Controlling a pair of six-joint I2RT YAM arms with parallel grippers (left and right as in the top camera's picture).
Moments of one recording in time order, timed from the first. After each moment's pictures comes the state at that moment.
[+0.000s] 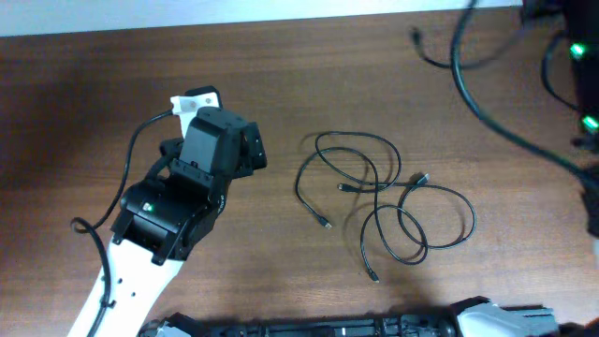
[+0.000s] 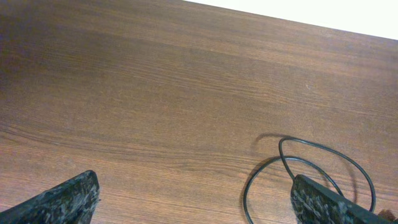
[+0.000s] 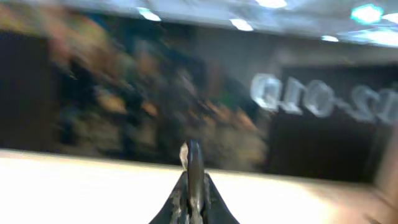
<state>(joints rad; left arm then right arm) -0.51 1.20 1.34 -0.94 -0.40 -0.52 0.25 1.37 2.16 -0.58 0.28 -0.18</state>
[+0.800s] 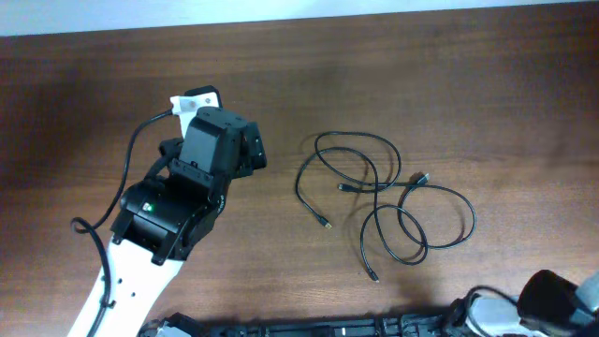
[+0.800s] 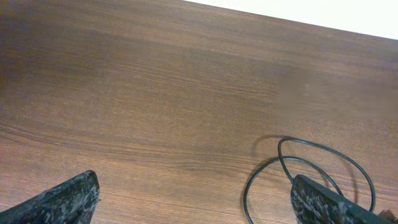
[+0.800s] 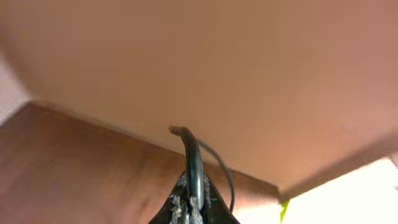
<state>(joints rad) -0.51 1.20 1.34 -0.94 -0.40 -0.52 -0.62 1.59 2.16 -1.15 0.69 0.21</state>
